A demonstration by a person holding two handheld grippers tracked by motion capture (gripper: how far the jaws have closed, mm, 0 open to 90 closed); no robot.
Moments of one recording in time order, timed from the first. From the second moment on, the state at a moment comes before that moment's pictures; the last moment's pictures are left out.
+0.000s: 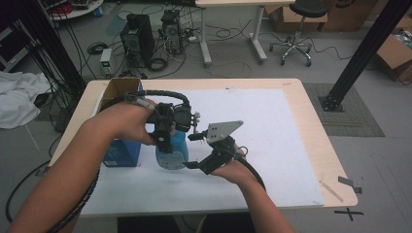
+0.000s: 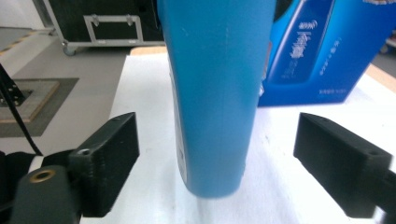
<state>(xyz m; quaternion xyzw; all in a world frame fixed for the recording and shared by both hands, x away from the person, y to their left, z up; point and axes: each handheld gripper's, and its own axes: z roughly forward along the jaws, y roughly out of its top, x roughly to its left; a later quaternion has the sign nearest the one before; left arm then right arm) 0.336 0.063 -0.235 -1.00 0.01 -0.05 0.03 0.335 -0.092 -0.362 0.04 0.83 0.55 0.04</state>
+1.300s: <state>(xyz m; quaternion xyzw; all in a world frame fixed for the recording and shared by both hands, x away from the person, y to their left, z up) 0.366 0.091 -0.135 -0.94 -0.34 -0.03 0.03 0.359 -0.154 -0.306 0.01 0.98 0.17 -0.01</state>
